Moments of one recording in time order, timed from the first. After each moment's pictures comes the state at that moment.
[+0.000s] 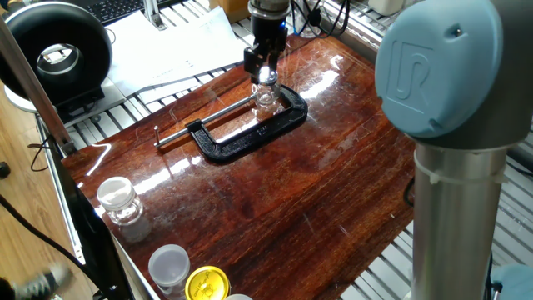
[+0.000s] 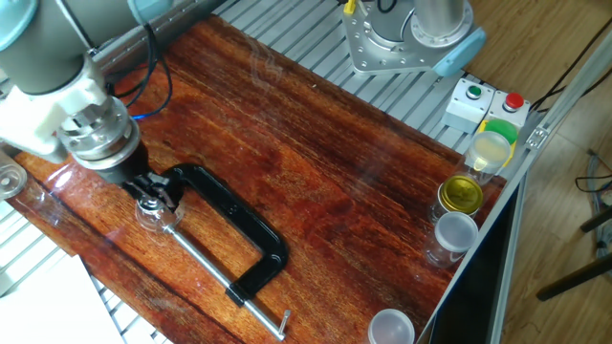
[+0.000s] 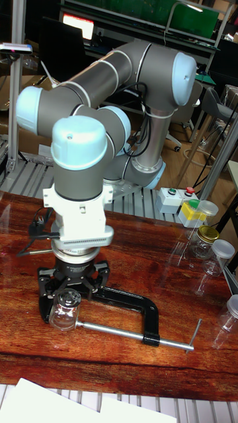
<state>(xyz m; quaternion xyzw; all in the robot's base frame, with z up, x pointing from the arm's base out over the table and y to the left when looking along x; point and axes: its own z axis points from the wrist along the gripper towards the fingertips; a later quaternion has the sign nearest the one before) 0.666 -0.055 0.073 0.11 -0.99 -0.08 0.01</state>
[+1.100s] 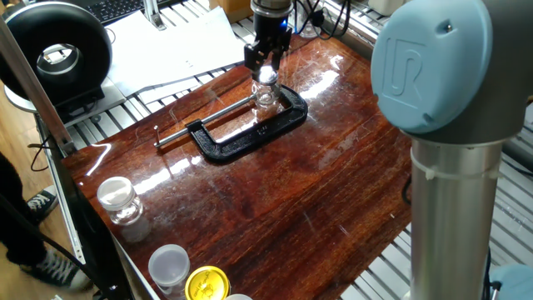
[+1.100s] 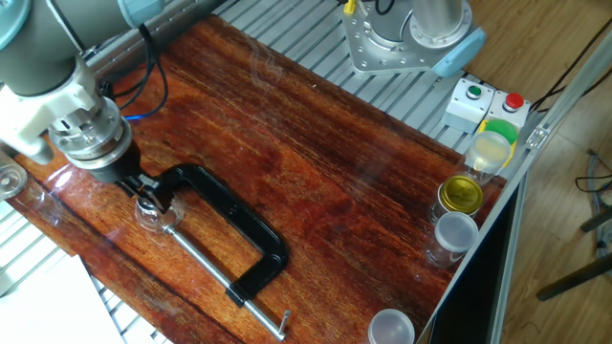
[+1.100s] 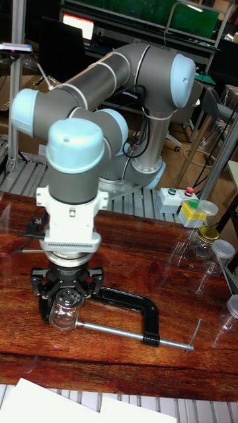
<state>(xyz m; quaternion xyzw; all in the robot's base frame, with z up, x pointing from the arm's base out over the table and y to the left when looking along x) 0.668 -0.070 0.069 0.05 -1.00 -0.04 0.02</state>
